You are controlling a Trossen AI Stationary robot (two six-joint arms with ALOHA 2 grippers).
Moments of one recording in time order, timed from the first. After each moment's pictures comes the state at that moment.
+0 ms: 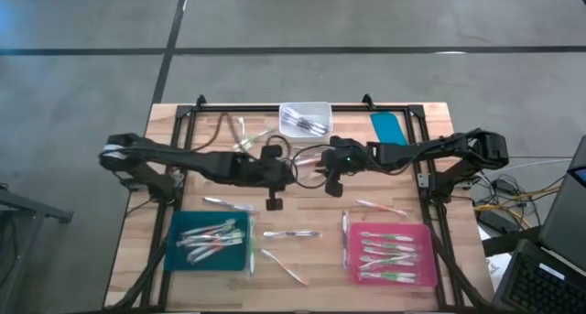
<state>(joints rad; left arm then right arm) -0.07 1.50 1.15 -0.37 -0.25 0.08 -0.14 1.49 0.81 0.00 0.03 -0.02</state>
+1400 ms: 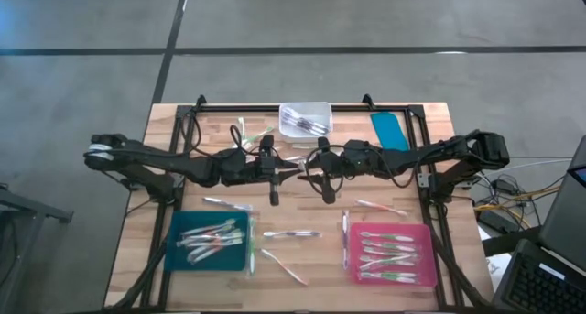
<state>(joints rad) -0.07 1.35 0.84 0.53 -0.20 0.16 -0.06 1.49 0.81 0.46 -0.10 -0.03</state>
